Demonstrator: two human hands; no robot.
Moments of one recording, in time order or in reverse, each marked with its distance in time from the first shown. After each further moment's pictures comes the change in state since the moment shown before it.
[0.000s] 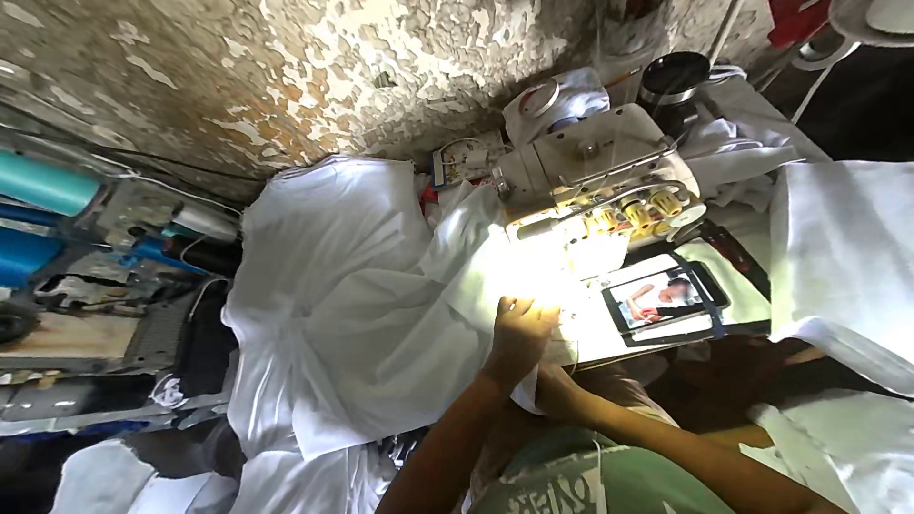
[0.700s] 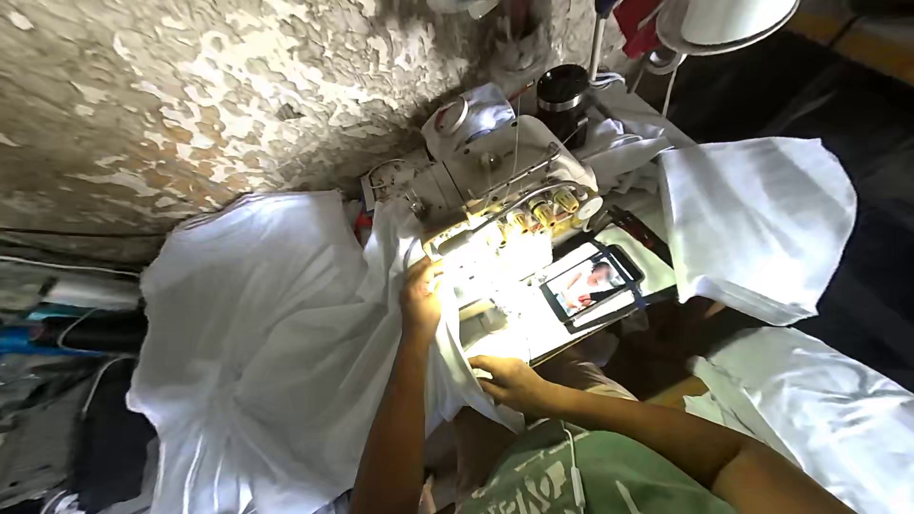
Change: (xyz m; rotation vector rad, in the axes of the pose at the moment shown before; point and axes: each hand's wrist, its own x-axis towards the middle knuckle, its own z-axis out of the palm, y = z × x) left_hand 0.026 -0.086 0.018 -0.440 -0.109 -0.420; right_hand 0.006 0.012 0.000 0.157 0.208 -0.149
